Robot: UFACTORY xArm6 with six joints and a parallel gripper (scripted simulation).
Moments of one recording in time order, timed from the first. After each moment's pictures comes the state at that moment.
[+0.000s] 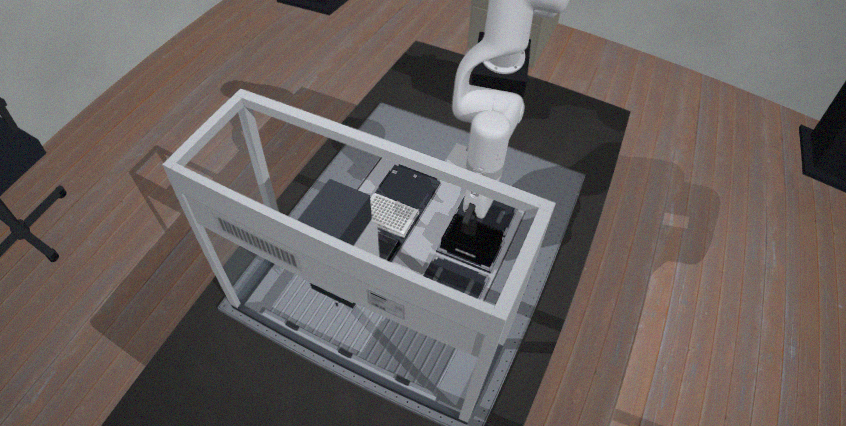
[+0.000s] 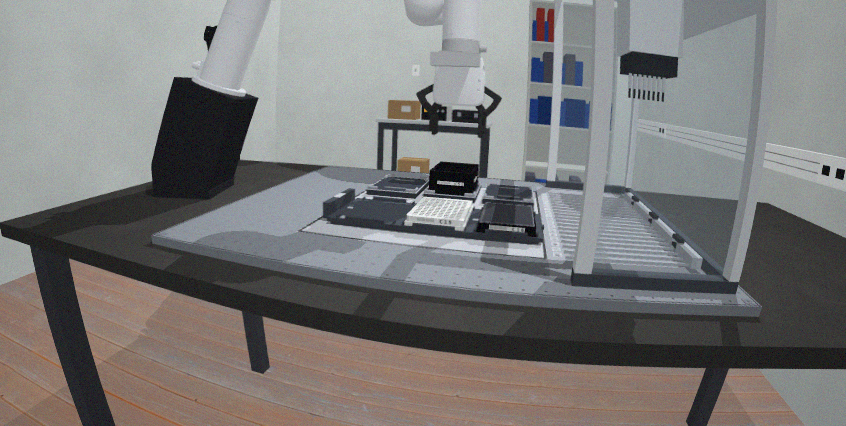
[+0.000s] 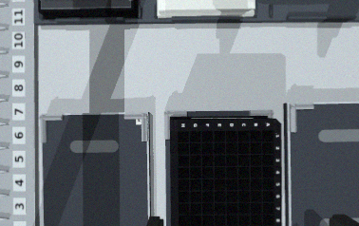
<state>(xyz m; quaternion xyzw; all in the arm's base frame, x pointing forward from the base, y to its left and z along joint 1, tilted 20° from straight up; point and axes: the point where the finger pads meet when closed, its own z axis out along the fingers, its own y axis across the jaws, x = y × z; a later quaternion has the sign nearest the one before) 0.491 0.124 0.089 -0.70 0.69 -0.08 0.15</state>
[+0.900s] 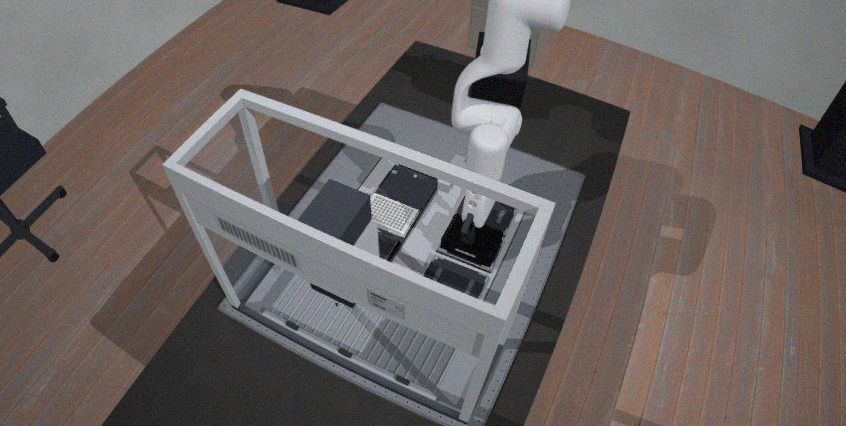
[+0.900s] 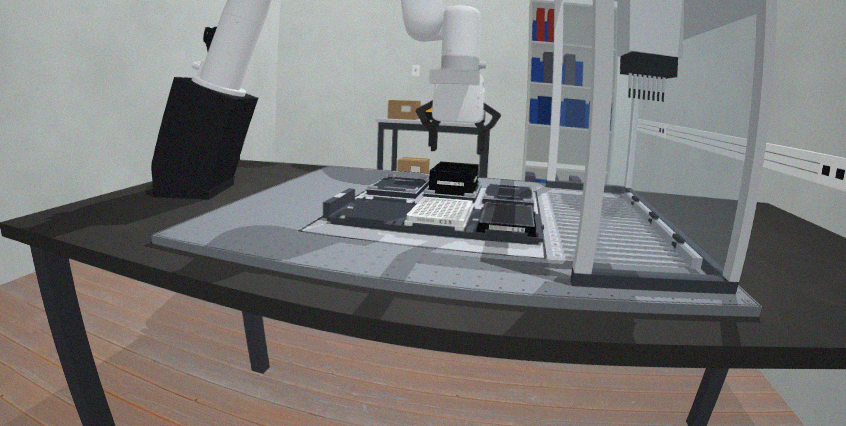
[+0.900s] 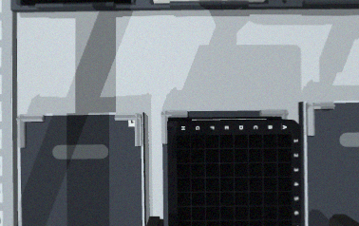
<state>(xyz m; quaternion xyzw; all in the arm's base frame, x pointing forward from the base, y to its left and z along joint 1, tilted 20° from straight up) 0.501 0.127 0.058 -0.70 0.69 -0.08 0.15</state>
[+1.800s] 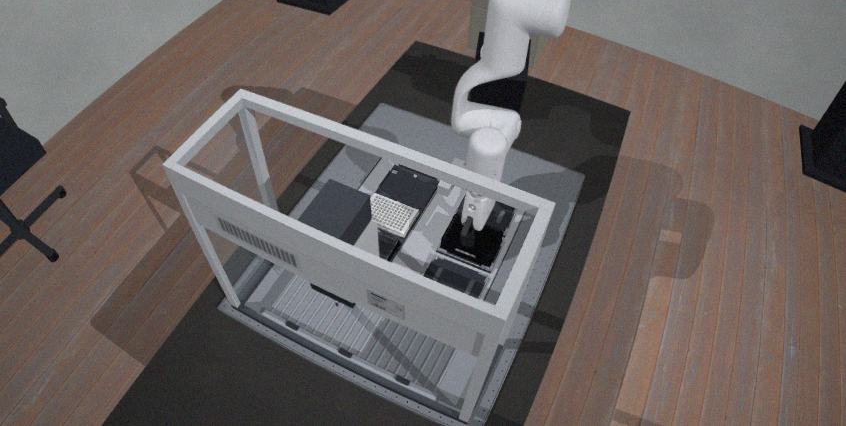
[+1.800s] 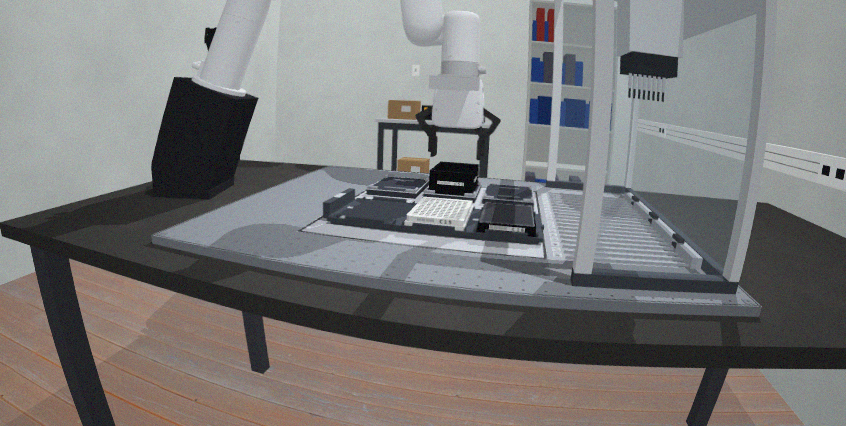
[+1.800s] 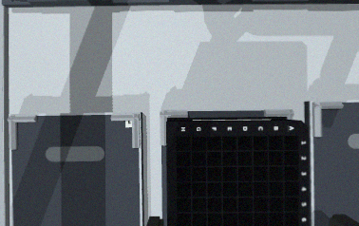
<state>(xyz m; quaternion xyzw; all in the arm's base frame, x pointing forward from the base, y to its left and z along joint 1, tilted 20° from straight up) 0.505 0.128 0.048 -0.70 0.69 -0.08 0.15</state>
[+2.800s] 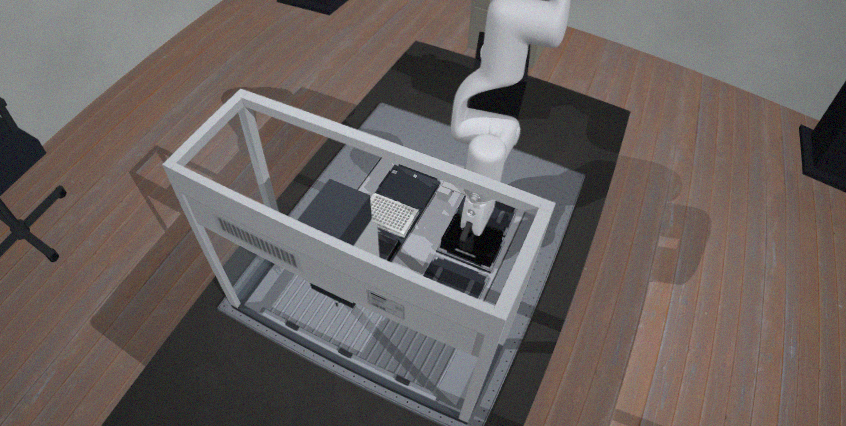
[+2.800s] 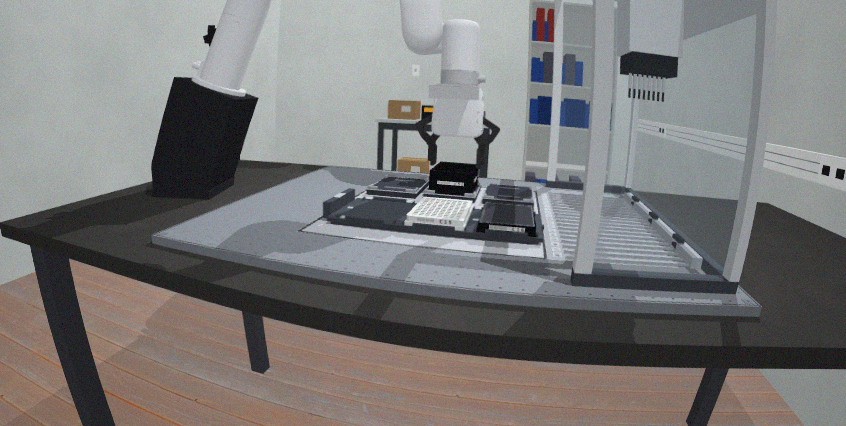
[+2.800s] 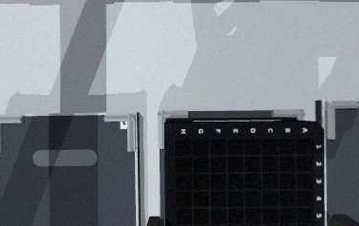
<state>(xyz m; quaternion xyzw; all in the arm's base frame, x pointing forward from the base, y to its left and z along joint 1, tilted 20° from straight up) 0.510 0.130 0.031 -0.70 0.69 -0.08 0.15</state>
